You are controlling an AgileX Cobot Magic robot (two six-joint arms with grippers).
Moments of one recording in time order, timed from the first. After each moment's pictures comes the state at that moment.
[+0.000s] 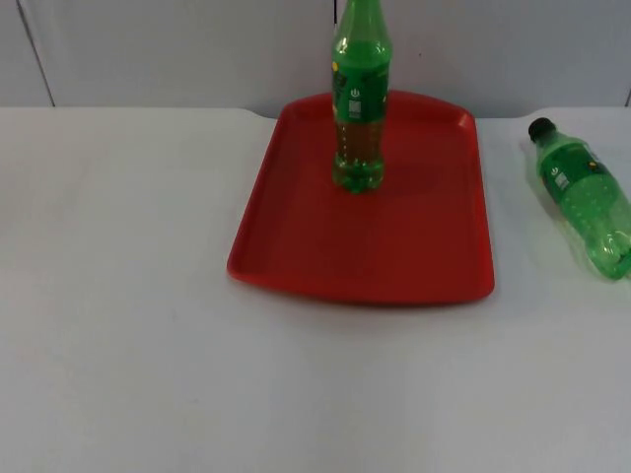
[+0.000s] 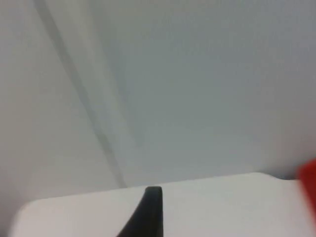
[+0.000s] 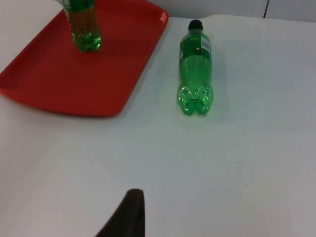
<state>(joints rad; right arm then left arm) 0.14 0.00 -0.52 0.04 1.08 -0.06 -0.15 1.31 -0.92 1.75 0.15 -1.67</state>
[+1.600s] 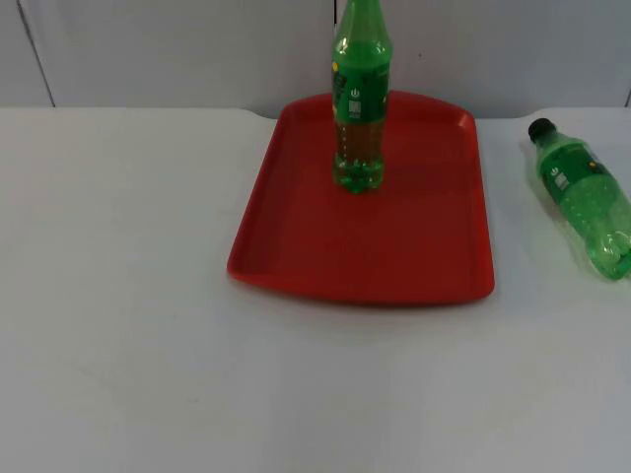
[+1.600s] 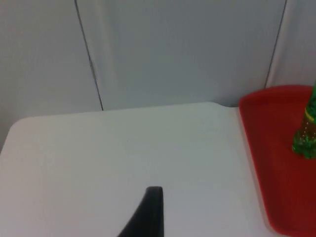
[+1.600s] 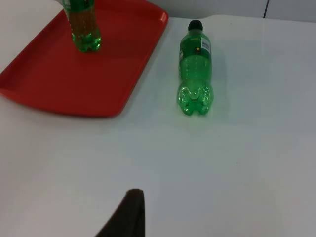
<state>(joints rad) 0.14 0.00 -0.52 0.04 1.08 -0.06 -0.15 0.62 -0.77 0.08 0.62 -0.09</state>
